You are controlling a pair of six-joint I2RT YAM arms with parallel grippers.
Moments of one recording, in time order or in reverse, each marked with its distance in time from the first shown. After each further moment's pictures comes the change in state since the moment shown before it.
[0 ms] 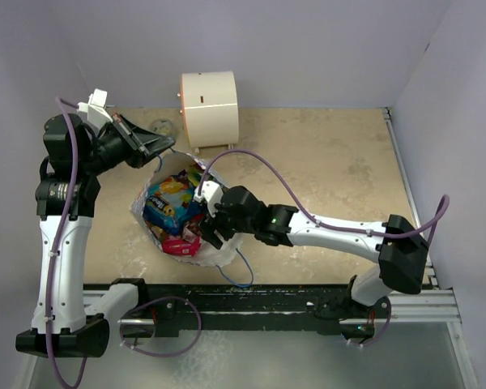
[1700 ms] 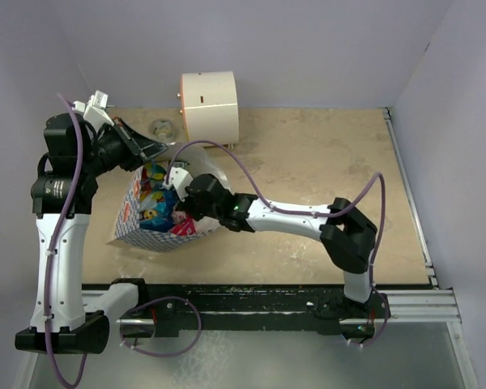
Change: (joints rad) left arm 0.001 0.023 0.085 -0.208 -0.141 0.254; right arm -0.019 0.380 0.309 0.164 0.112 -0.179
